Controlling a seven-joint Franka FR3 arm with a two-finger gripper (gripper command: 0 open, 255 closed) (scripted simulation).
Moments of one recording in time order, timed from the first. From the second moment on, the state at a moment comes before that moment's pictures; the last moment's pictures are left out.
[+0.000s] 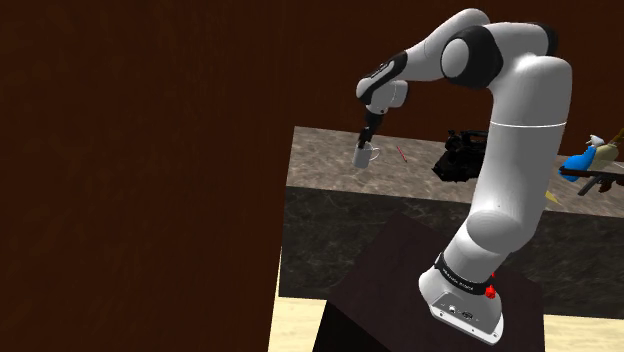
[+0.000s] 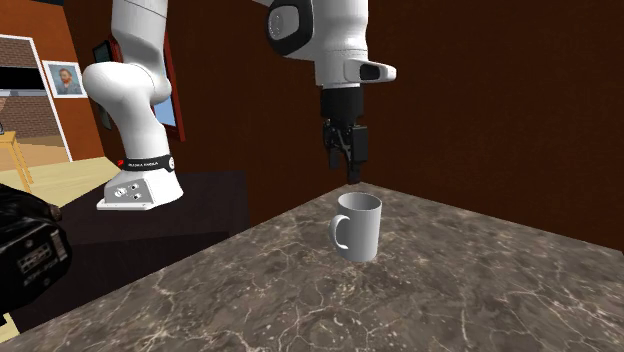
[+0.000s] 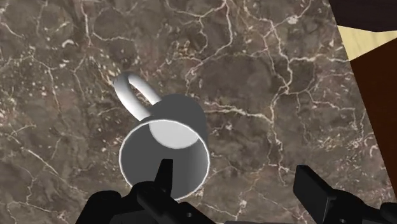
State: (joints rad) arm -0.16 0.32 -0.50 -2.00 0.26 2.32 -0.91
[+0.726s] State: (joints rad) arm -0.21 0.45 -0.46 -1.95 0.34 2.39 -0.98
